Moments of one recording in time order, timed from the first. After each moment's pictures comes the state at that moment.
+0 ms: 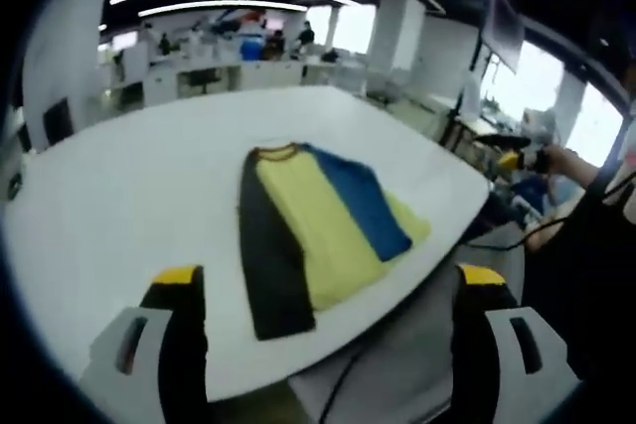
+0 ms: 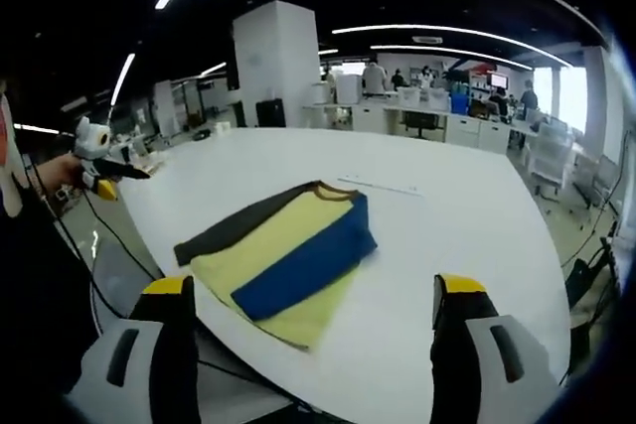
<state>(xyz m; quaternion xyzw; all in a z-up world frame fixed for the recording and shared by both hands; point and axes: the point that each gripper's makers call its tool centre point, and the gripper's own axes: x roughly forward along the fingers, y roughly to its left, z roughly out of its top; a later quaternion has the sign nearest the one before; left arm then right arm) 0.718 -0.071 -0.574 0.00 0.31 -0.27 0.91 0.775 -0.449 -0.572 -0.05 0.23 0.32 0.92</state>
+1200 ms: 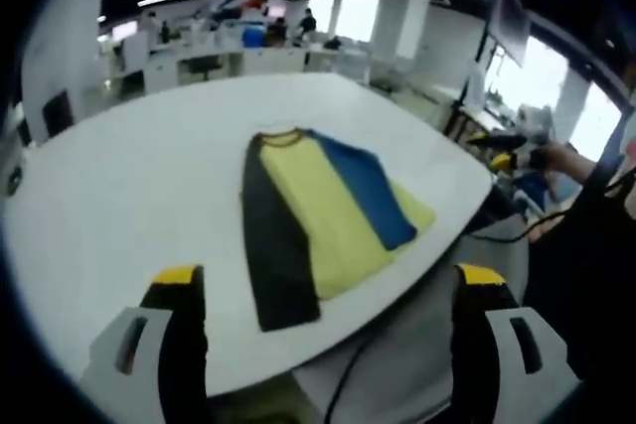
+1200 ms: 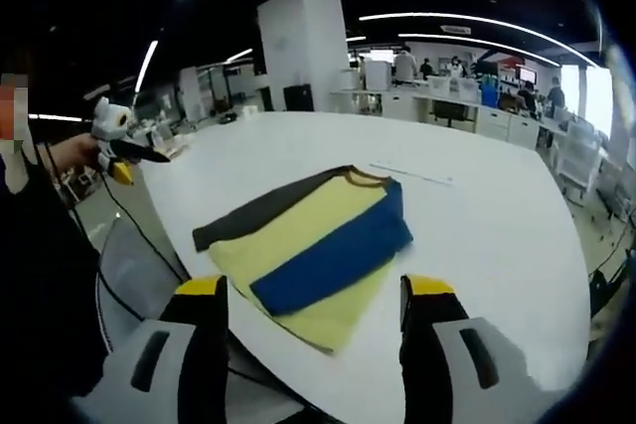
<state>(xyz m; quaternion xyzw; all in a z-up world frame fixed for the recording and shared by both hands) 0.722 -0.062 -0.583 0.00 0.34 -0.27 0.90 0.777 -0.400 -0.603 -0.06 0.25 0.39 0.88</state>
